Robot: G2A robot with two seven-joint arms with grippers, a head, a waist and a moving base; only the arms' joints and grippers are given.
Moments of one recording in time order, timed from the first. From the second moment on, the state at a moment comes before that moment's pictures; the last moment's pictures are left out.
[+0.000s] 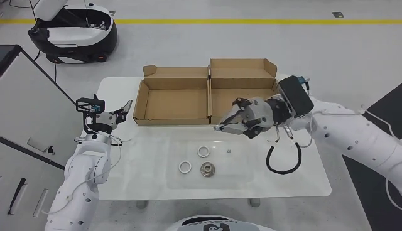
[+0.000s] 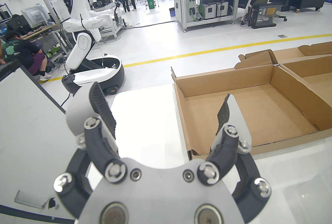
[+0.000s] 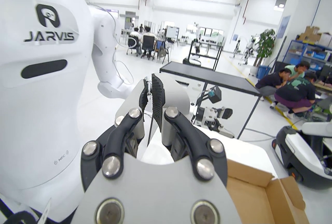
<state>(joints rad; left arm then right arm) 1.73 -1.15 -1.60 -1.80 1.33 0.00 0.00 -0.57 -0.69 0.33 -1.76 -0.81 -1.01 -0.84</state>
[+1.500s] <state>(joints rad) 1.73 -1.15 -1.60 -1.80 1.33 0.00 0.00 -0.75 -0.74 0.59 -2.00 -0.57 -1.01 -0.81</state>
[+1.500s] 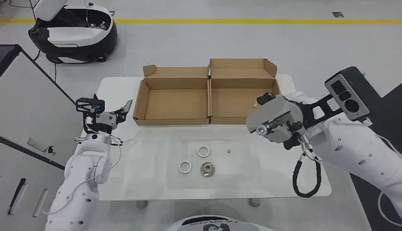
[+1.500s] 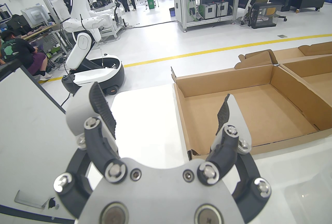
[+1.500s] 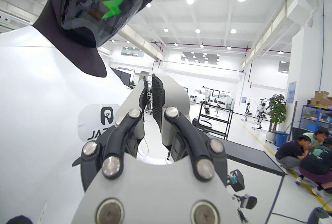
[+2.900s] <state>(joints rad) 1.73 -1.15 -1.60 -1.80 1.33 0.00 0.00 -0.81 -0.89 0.67 -2.02 -0.45 -1.01 -0.75</state>
